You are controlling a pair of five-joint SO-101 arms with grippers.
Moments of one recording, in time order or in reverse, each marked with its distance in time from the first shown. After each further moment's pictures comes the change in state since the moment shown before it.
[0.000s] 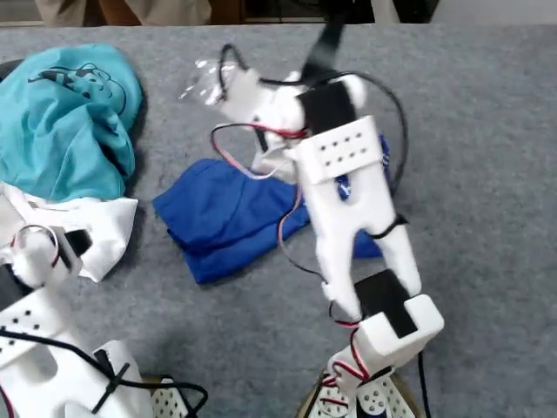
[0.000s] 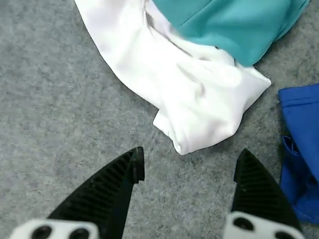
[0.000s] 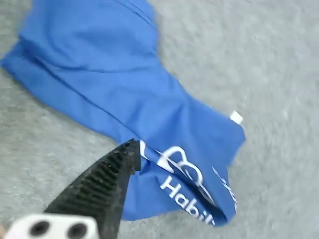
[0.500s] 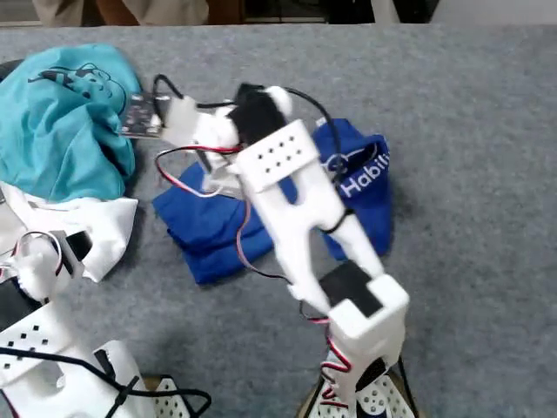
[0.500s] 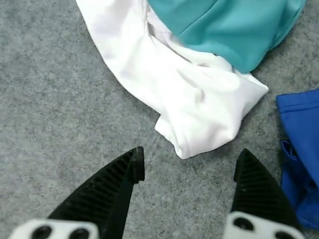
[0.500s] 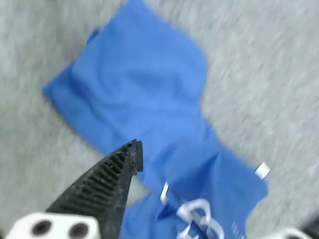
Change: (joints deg) left arm -1.4 -4.0 1.0 0.0 0.0; right arm -10.9 11.3 -6.7 -3.3 -3.5
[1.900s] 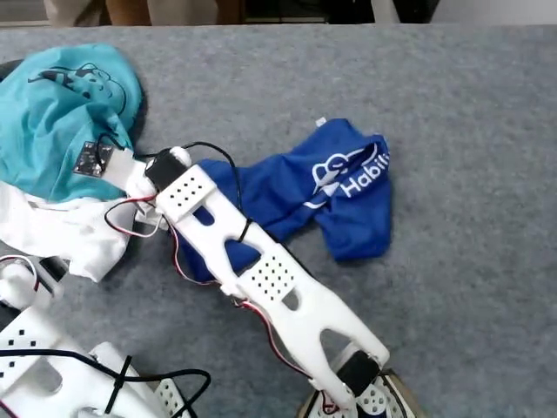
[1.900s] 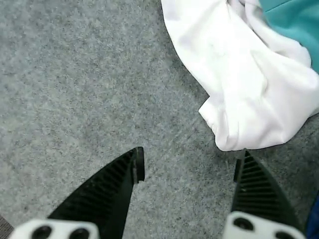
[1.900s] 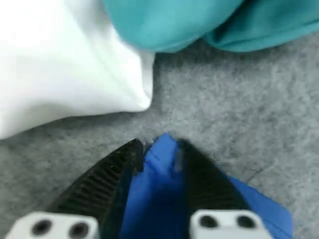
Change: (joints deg) left arm -12.9 -0.2 5.9 0.0 0.0; right arm -9.8 54.9 -42.2 -10.7 -16.3
